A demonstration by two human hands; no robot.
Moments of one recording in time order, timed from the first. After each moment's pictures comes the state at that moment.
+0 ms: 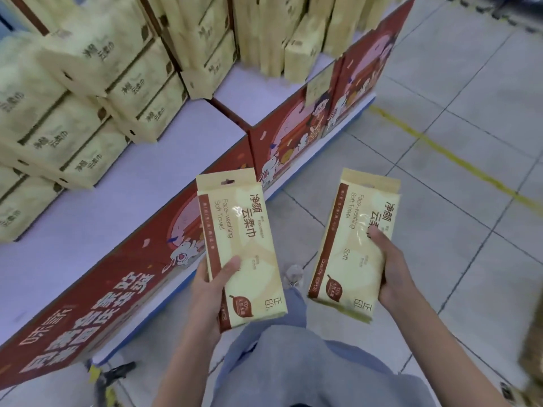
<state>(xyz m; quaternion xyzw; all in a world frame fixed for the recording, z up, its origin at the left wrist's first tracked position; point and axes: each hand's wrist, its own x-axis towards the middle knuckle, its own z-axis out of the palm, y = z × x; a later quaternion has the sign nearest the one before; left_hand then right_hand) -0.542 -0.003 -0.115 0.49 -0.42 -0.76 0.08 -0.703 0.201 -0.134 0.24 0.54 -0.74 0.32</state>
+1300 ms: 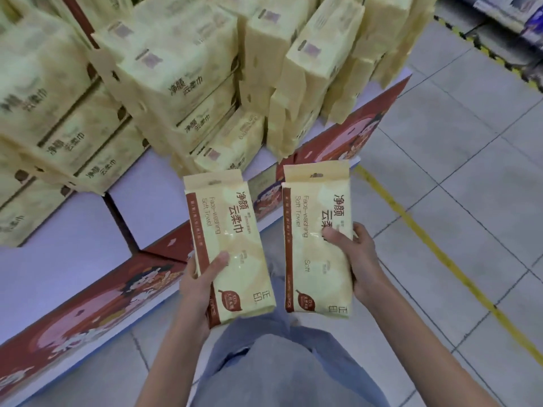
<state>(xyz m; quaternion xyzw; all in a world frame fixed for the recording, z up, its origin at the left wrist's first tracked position) -1.042 0.006 -0.123 0.55 -0.34 -0.75 0.14 -1.222 0.154 -0.111 0.11 0.65 -0.64 0.40</state>
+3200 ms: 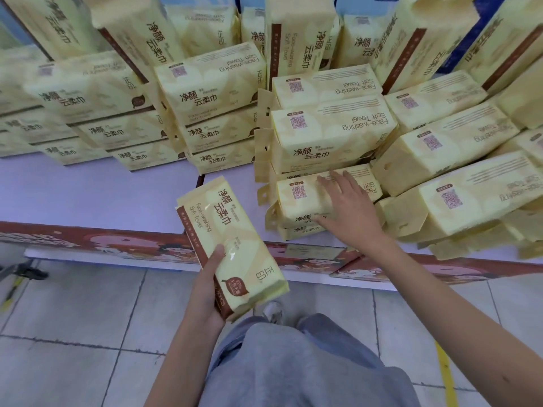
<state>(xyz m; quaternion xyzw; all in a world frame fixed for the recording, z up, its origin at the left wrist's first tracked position) -1.102 -0.026 -0.107 0.52 -0.05 -0.72 0.46 -1.350 -0.097 -0.101 -0.72 0.69 -0.06 0.10</state>
